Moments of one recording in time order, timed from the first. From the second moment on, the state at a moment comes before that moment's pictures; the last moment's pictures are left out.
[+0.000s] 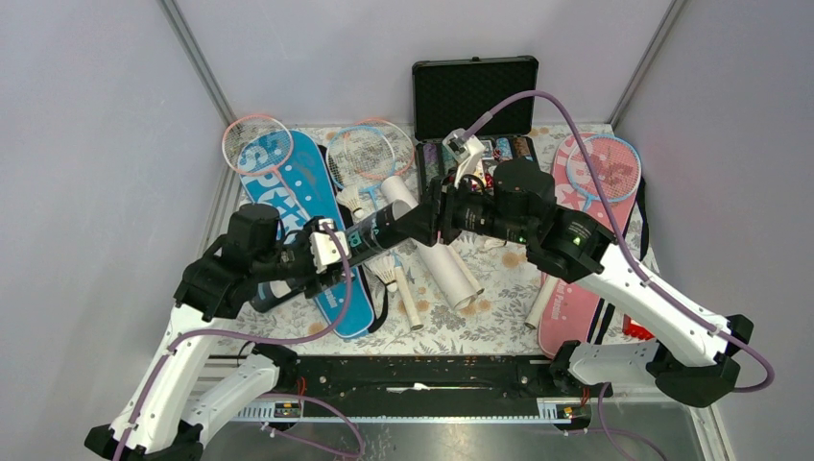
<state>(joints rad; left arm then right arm) -0.42 0.78 1.08 -0.98 0.55 0.73 0.96 1.19 1.45 -0.46 -0.19 0.57</state>
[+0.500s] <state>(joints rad) -0.43 0.78 1.03 -0.93 0.51 0.72 0.88 1.19 1.41 -0.42 -0.32 0.61</state>
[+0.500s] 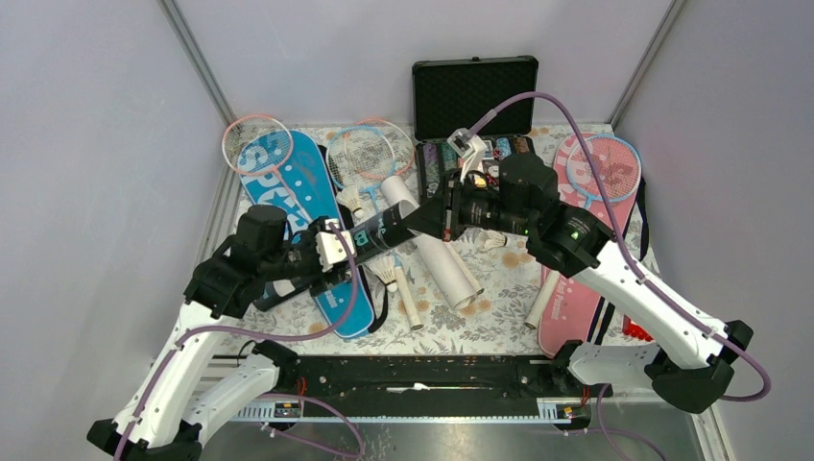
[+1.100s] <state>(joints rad) -0.43 0.73 0.96 -0.88 0.46 0.69 0.73 0.90 1.22 -0.52 -0.31 0.55</state>
